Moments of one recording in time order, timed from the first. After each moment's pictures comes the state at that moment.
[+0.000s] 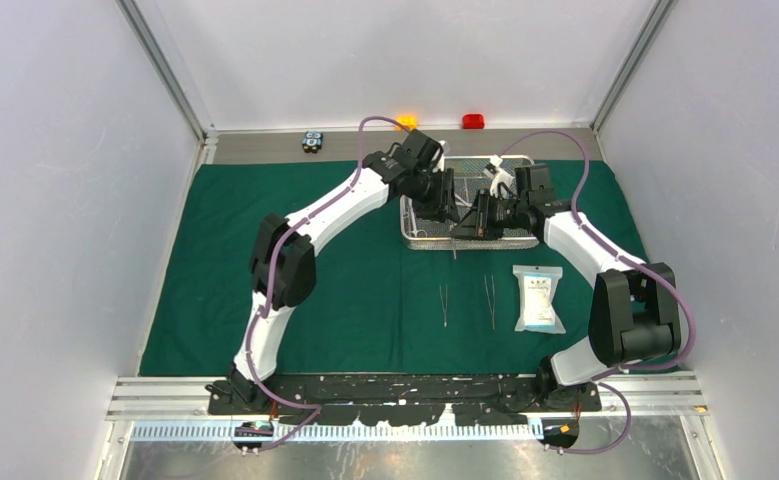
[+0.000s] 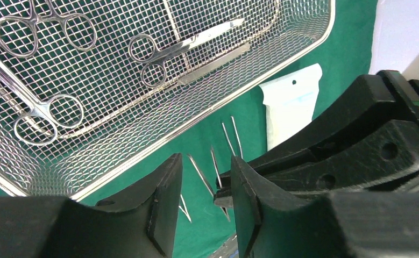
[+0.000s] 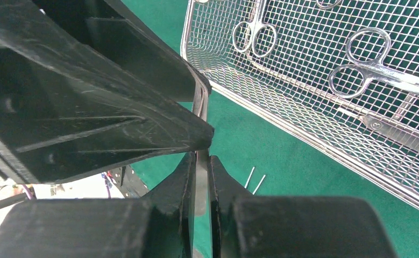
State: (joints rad) left arm -0.73 2.15 2.01 -0.71 0.32 -0.63; right arm 0.16 1.50 0.99 -0.32 -0.75 0.36
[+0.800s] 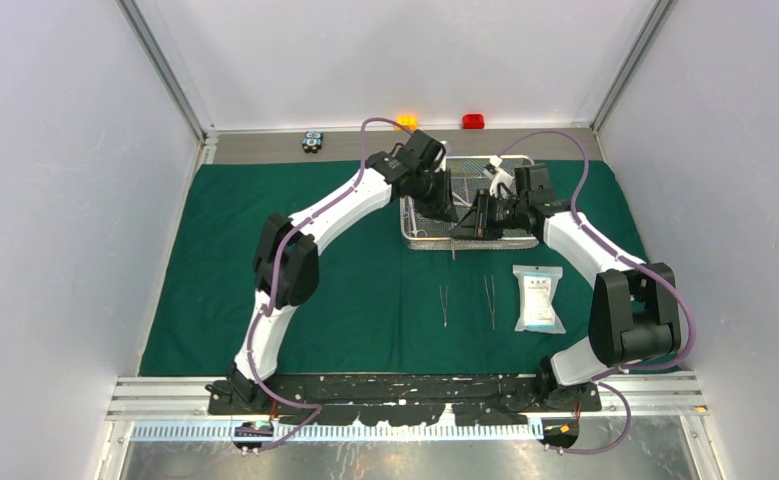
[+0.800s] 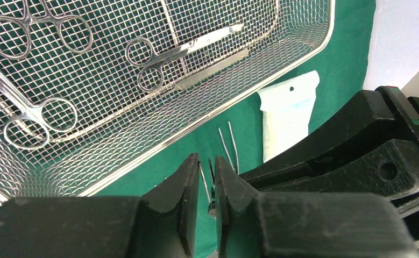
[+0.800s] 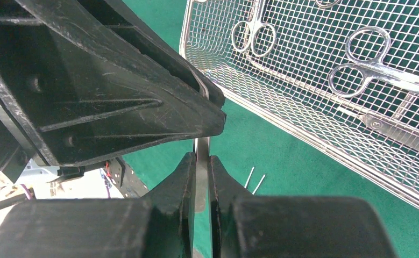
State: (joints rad) left arm -0.74 2.18 2.03 -0.71 0.31 -0.66; right arm 0.16 1.50 0.99 -0.32 -0.74 0.37
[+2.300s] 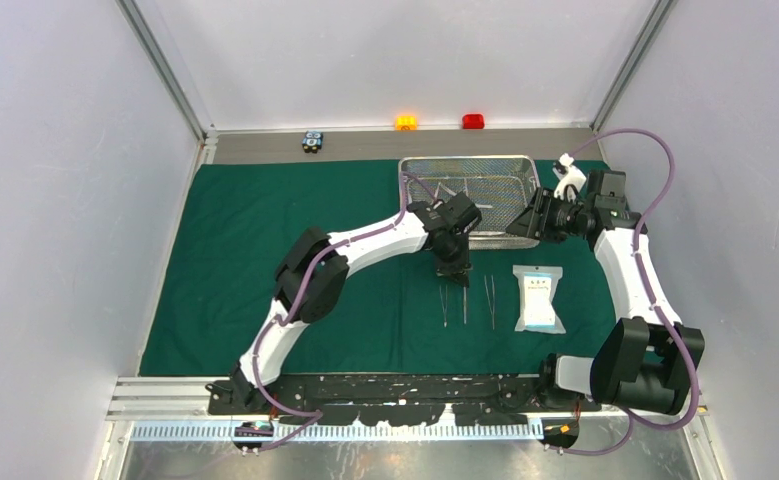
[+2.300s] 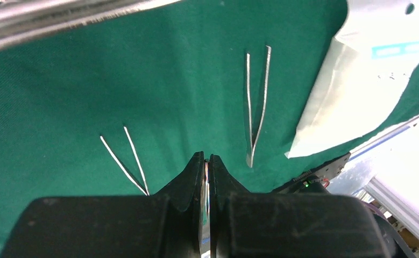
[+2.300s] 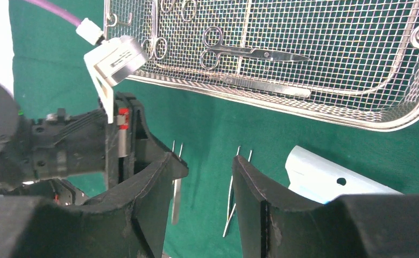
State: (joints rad) left arm -0.95 2.21 1.84 -0.74 0.22 -0.91; right arm -0.18 1.27 0.99 -0.61 -0.66 0.10
